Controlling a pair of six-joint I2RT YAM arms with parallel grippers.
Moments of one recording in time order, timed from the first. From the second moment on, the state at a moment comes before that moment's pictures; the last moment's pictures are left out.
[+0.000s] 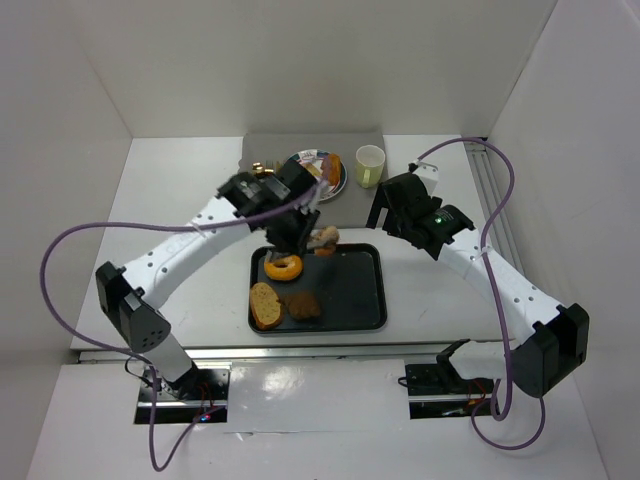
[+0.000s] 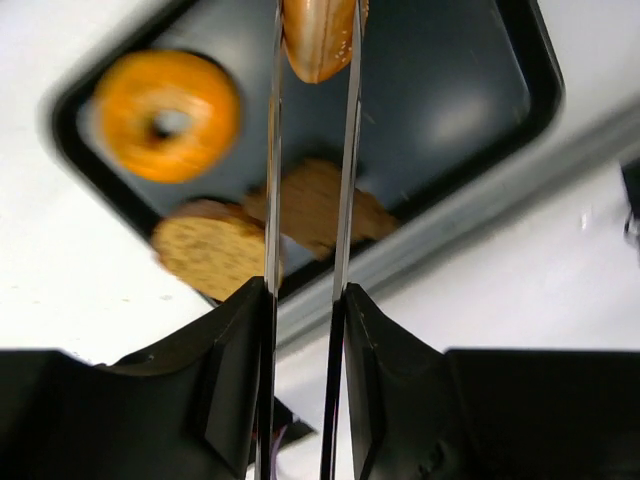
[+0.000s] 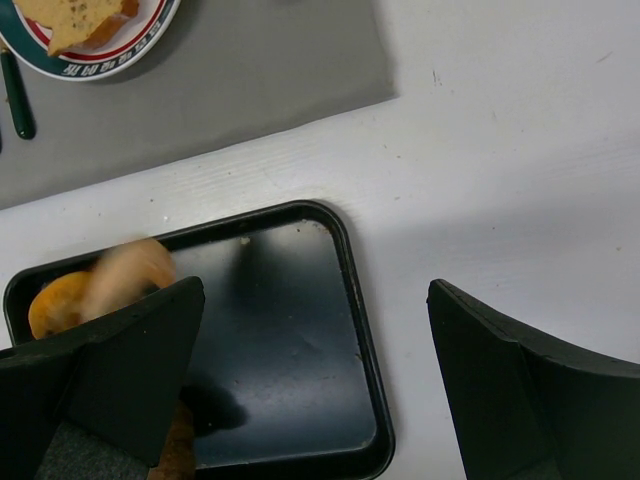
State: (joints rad) left arm -0.84 1.64 1.71 -1.21 -0.01 -0.30; right arm 0.53 1.27 1.17 -0.71 0.43 0.66
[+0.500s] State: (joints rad) left arm -0.31 1.91 2.05 -0.97 0.14 -0.38; right arm 0.53 1.23 1.15 -0.69 0.42 0.64
